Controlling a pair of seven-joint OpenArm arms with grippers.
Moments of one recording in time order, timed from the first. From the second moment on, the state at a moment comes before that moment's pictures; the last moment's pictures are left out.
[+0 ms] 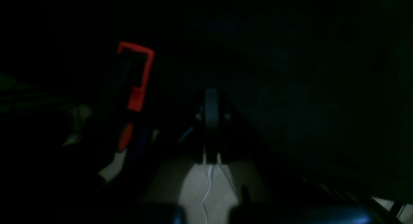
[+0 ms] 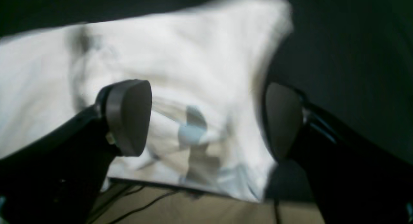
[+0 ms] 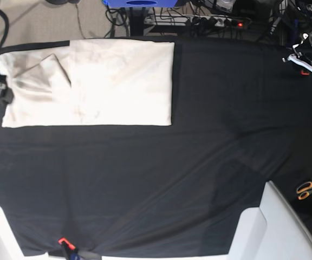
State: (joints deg) left arm 20.7 -15.5 -45.9 81.7 -19.9 -27.1 45.8; right arm -9.9 18.2 42.2 76.4 35.1 40.0 -59.7
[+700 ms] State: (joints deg) left arm 21.1 -15.6 -45.9 81.7 -19.8 -27.0 45.8; right arm -6.2 22.4 33.0 56.4 36.8 39.8 -51.7
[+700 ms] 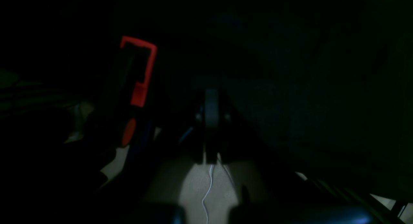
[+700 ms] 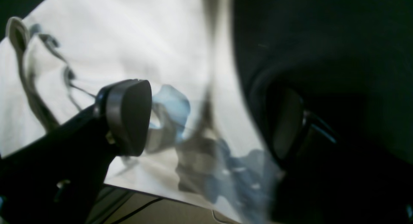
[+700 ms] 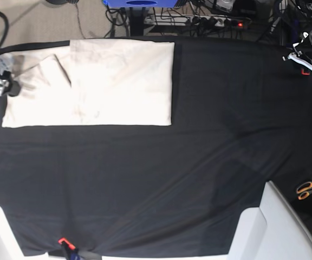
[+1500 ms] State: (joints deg) left arm 20.8 -15.5 -45.9 77.7 -19.7 -27.0 45.8; right arm -5.6 18.1 32.4 63.6 30.5 40.1 -57.7
